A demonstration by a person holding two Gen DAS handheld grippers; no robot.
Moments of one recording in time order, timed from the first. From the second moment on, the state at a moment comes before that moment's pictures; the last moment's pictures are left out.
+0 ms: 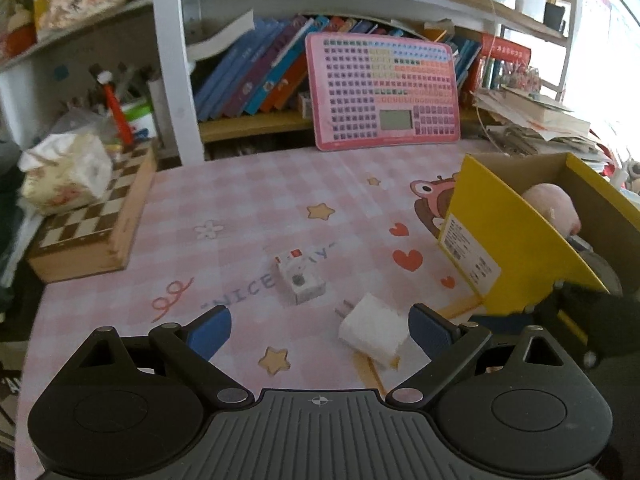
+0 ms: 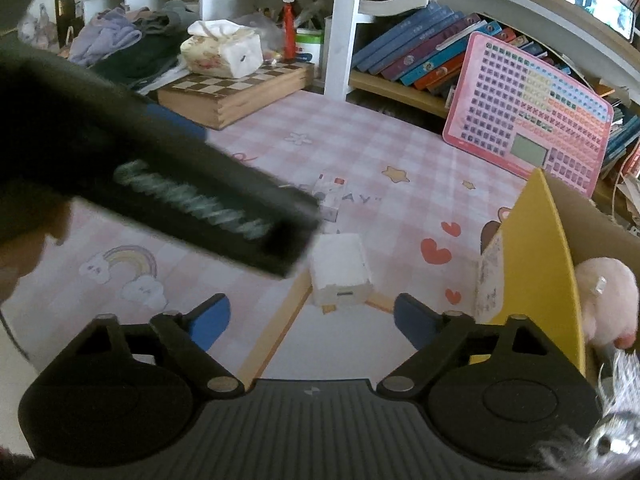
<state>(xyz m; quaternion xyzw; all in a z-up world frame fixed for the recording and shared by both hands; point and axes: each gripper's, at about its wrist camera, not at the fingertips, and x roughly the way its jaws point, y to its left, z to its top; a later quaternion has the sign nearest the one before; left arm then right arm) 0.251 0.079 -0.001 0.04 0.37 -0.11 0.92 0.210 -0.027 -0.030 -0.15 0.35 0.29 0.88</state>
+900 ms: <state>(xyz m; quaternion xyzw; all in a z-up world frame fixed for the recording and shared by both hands) 0.363 0.074 -0.068 0.00 0.45 -0.07 0.89 0.263 -0.010 -0.064 -0.12 0.38 0.26 0.88</state>
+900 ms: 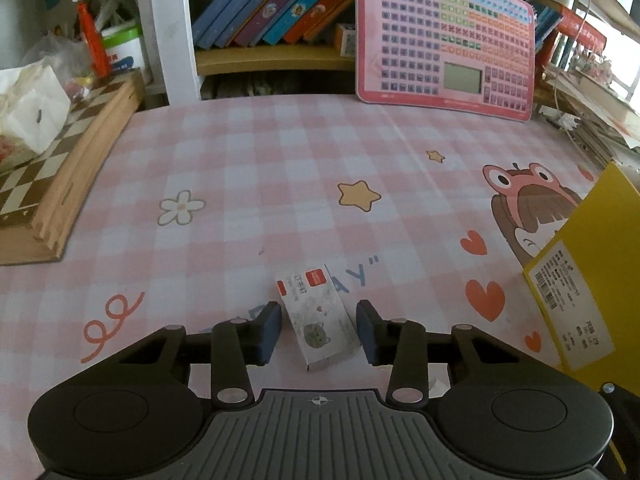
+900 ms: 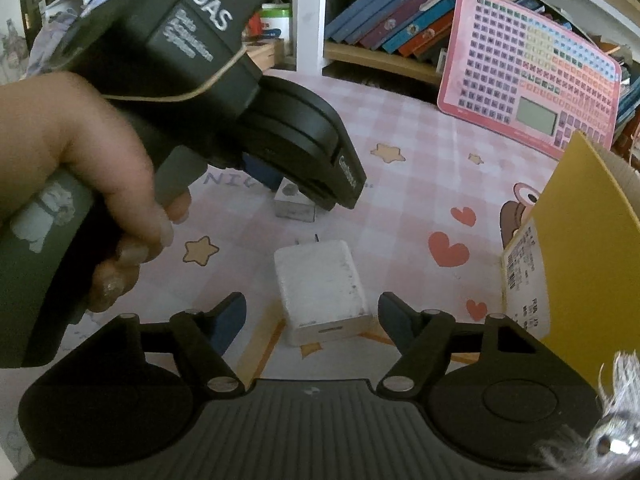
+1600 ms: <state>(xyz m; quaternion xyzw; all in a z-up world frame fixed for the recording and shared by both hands) 0.347 0.090 -0.057 -0.05 0.44 -0.07 0.90 0.262 -0.019 -0.062 -0.11 0.40 0.30 0.86</state>
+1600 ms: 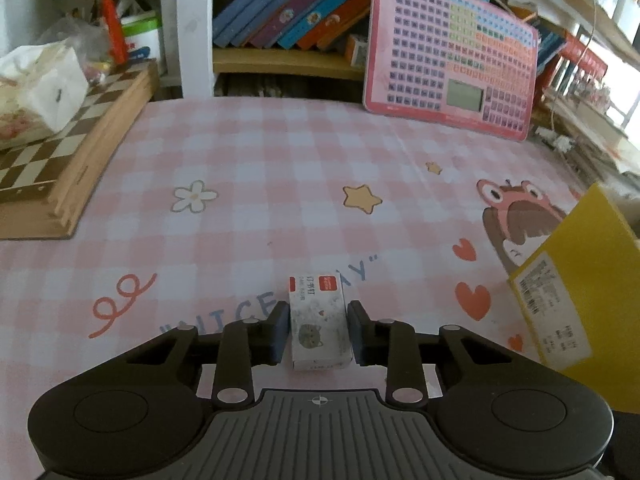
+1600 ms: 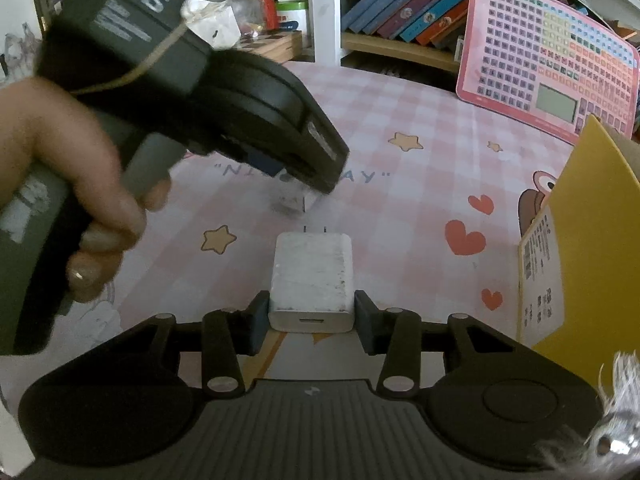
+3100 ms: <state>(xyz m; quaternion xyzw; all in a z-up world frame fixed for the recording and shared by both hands) 0.116 0.140 0.041 -0.17 0.33 -0.12 0.92 0.121 -0.074 0.029 -0.11 0.35 0.30 0.88</state>
